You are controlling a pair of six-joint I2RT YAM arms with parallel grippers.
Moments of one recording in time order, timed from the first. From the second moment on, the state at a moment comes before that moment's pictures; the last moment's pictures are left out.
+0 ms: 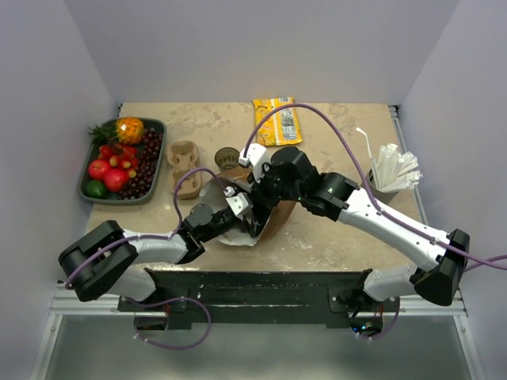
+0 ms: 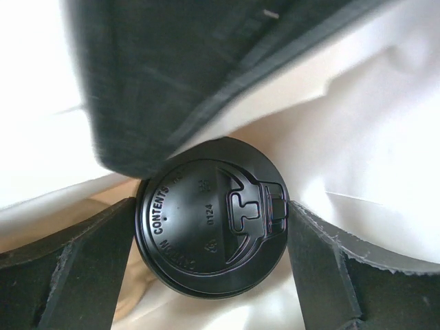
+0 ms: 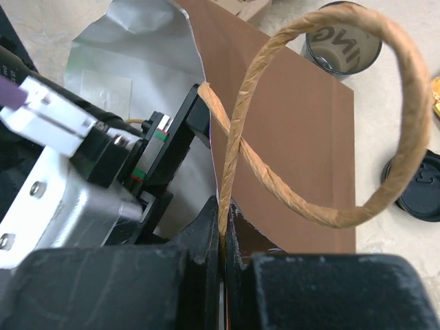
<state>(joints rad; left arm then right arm) -0.86 1.39 0.37 1.06 0.17 0.05 0.94 1.34 1.31 -0.56 -0.03 -0.07</state>
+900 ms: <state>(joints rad) -0.89 1.63 0.48 1.18 0.27 0.18 0.86 1.26 1.22 -0.55 -0.15 -0.09</state>
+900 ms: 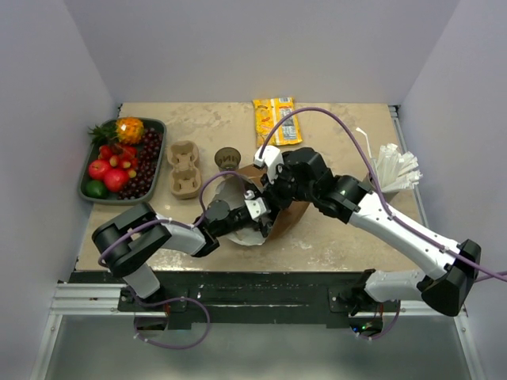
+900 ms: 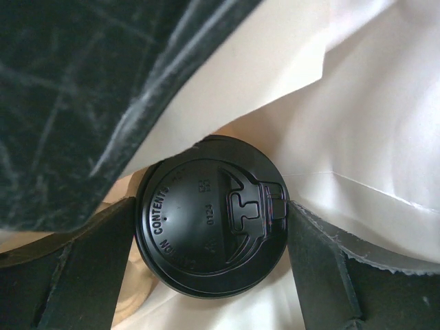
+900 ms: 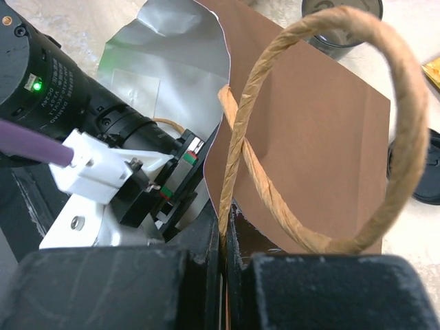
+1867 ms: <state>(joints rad) -0.86 1.50 0.59 0.94 0.28 0.17 0.64 1.36 1.37 -0.59 -0.57 -0.03</state>
